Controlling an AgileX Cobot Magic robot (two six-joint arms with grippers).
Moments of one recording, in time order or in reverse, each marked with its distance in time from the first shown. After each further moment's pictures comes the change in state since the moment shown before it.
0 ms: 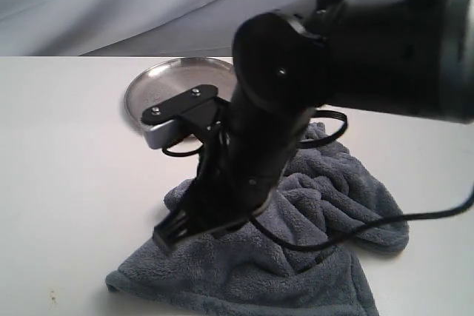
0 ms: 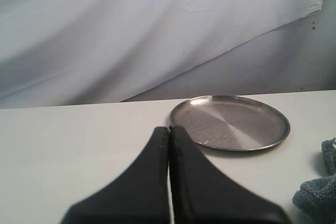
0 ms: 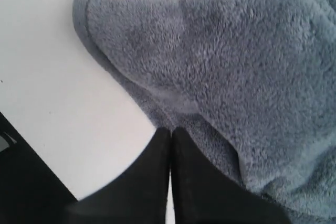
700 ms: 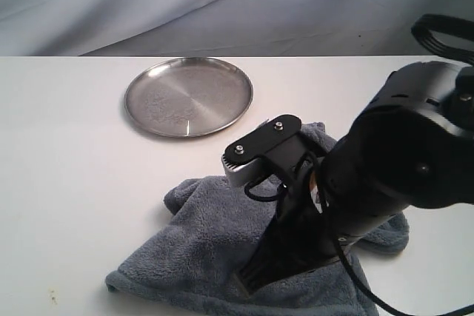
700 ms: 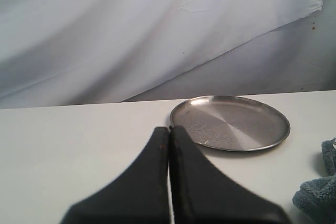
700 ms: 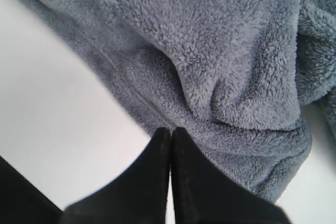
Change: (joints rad) left arm 0.000 0.000 0.000 0.000 0.000 0.000; right arm 0.000 -0.230 0.342 -0.161 -0.151 0.179
